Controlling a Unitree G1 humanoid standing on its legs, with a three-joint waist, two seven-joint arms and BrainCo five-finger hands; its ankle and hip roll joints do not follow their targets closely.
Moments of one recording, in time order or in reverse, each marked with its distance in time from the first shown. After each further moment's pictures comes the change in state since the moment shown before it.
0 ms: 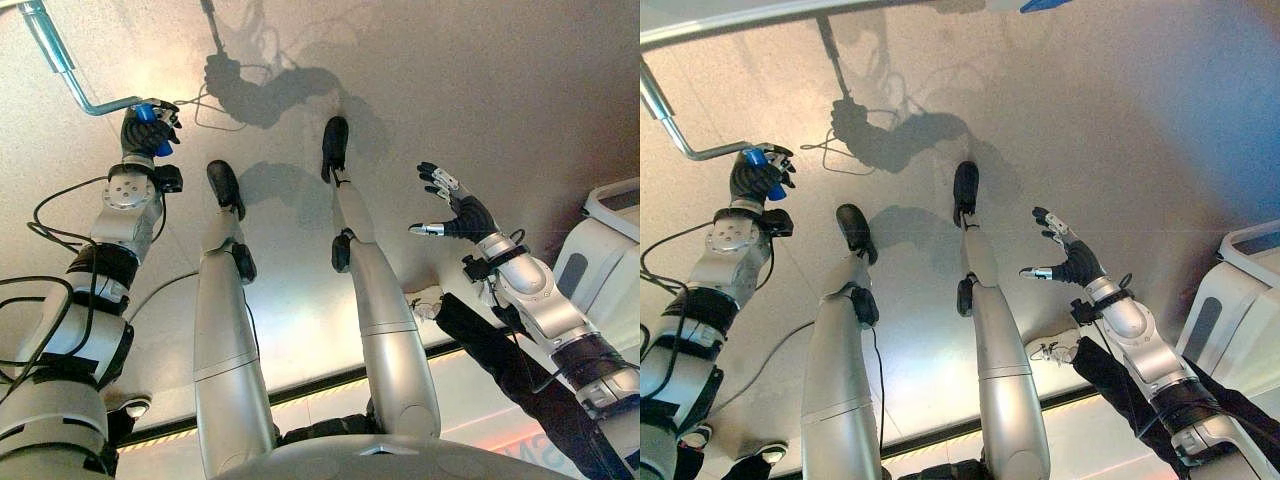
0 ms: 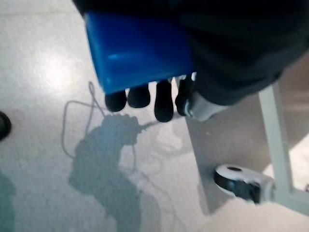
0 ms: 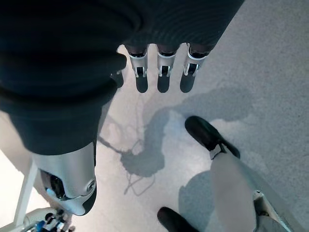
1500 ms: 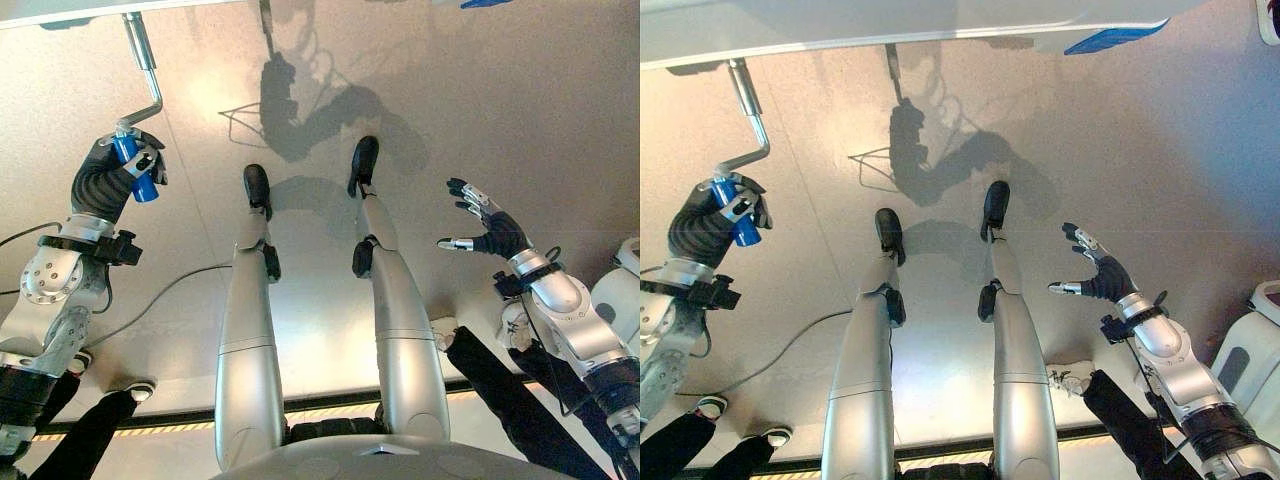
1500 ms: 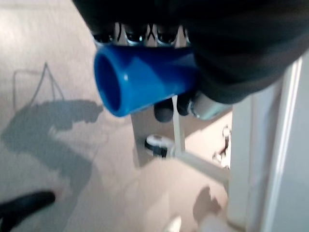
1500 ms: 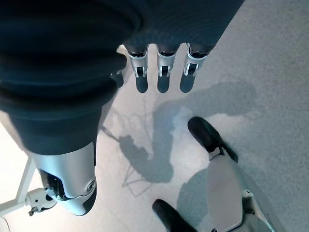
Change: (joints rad) left arm 0.702 0.191 0.408 -0.688 -0.171 -0.073 -0.184; right arm 0.147 -0.075 -0.128 -0.038 -0.028 0.012 0.042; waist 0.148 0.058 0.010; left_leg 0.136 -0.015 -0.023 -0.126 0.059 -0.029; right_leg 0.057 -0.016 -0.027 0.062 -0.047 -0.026
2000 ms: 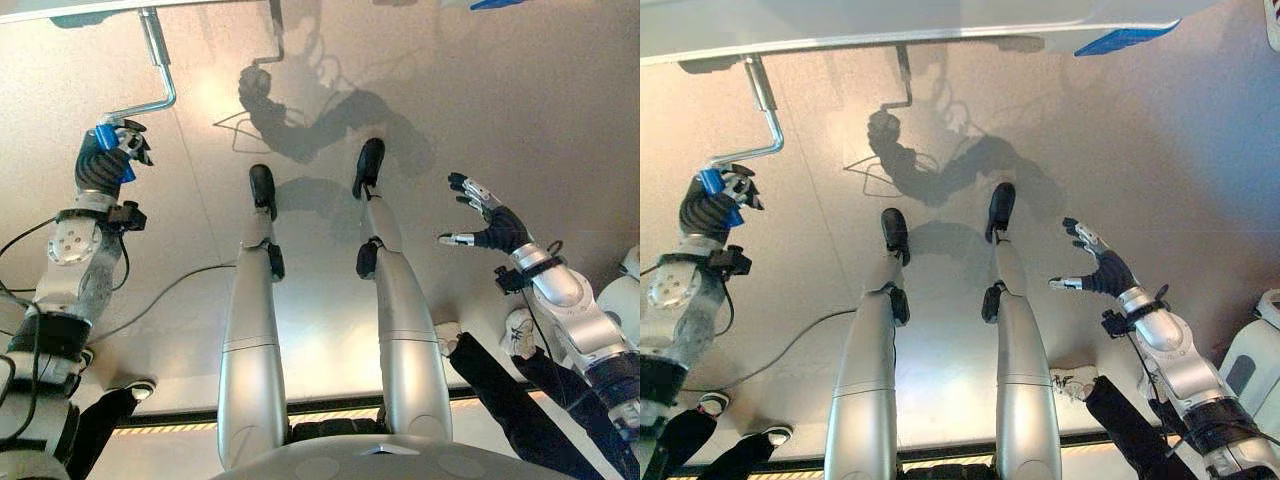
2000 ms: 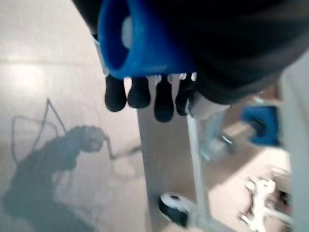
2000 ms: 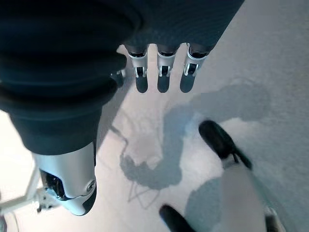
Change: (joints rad) left arm -0.405 -0.094 -0.172 0.539 0.022 0.020 0.085; right arm -0.076 -0.007 0.007 0.005 0.008 0.003 -0.003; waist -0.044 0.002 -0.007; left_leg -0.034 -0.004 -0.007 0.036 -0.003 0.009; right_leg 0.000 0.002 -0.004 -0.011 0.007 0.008
